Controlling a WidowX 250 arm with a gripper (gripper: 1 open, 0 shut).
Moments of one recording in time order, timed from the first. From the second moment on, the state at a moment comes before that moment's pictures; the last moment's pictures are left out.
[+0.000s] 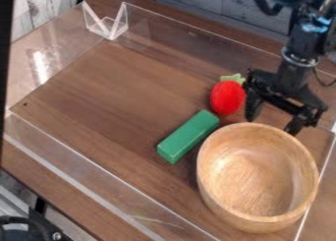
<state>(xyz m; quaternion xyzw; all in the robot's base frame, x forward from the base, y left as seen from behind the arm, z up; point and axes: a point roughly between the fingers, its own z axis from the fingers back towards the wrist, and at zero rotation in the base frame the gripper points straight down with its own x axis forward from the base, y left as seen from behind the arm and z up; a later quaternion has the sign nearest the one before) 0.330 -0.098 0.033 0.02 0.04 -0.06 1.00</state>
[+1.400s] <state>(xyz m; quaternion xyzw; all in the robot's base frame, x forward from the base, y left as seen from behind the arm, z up) 0.335 -0.097 0.046 0.04 0.05 -0.05 1.00</state>
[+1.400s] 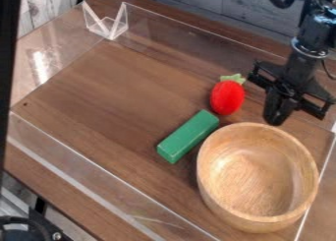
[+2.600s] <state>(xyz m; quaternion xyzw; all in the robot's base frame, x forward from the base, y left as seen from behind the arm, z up) 0.323 -0.023 0.030 -0.03 0.03 -0.09 1.00</state>
